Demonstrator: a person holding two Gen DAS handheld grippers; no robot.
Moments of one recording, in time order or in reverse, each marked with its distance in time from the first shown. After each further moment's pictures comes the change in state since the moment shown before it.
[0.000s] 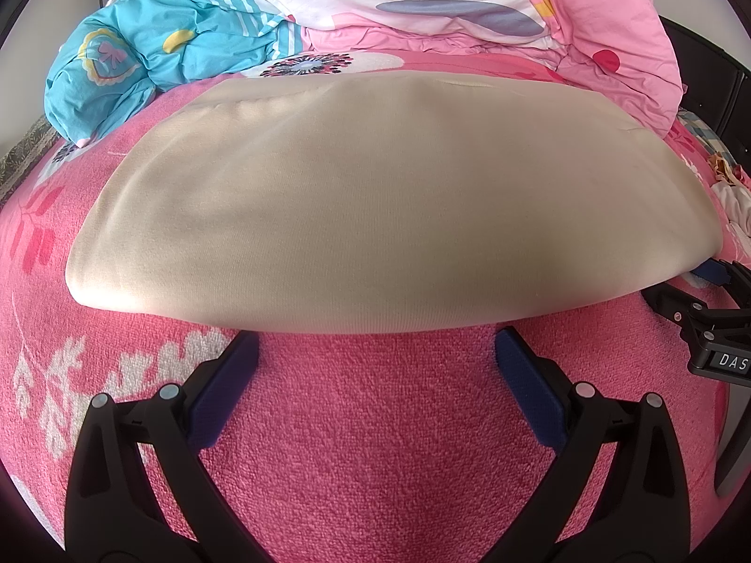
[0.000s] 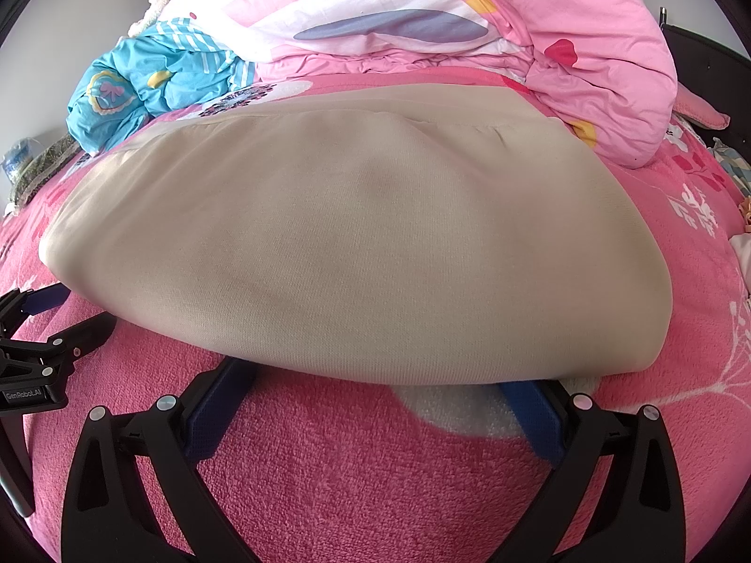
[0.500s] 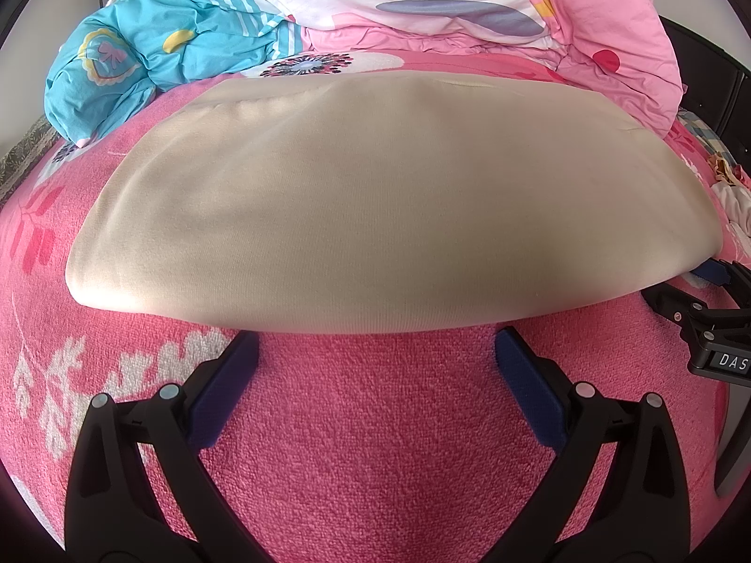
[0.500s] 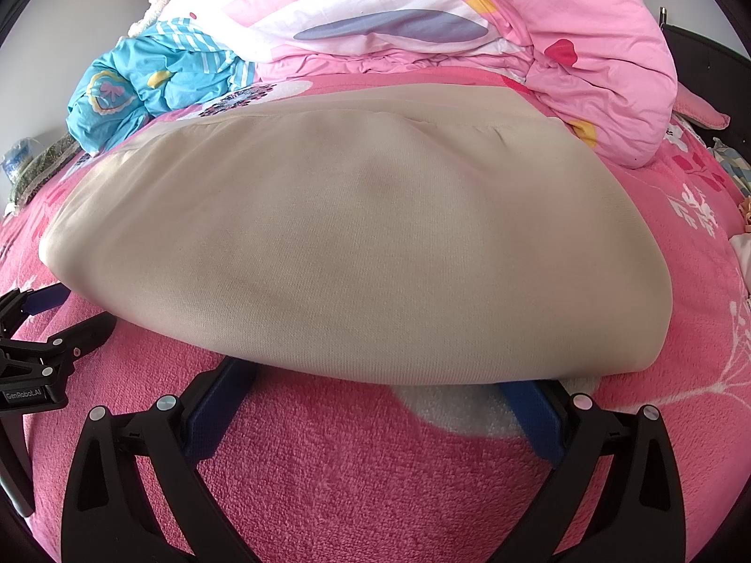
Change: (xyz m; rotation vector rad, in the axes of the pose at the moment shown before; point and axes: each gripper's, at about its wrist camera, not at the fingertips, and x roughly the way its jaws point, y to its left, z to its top) left arm -0.001 0.000 -0.002 0.000 0.000 0.000; right arm 0.000 0.000 0.000 0.000 0.000 0.000
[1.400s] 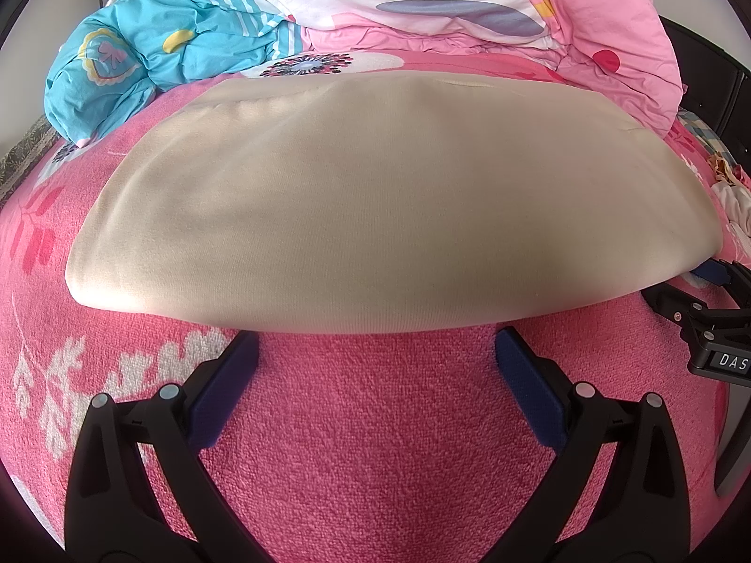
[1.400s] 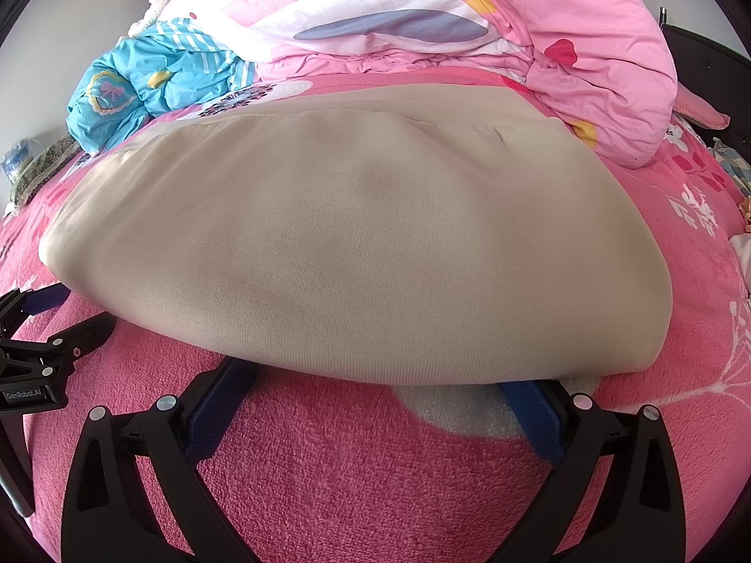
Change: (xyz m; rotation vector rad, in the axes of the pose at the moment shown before) left arm 0.000 0.000 0.000 0.000 0.000 0.000; right arm 0.000 0.000 0.000 0.000 0.000 0.000
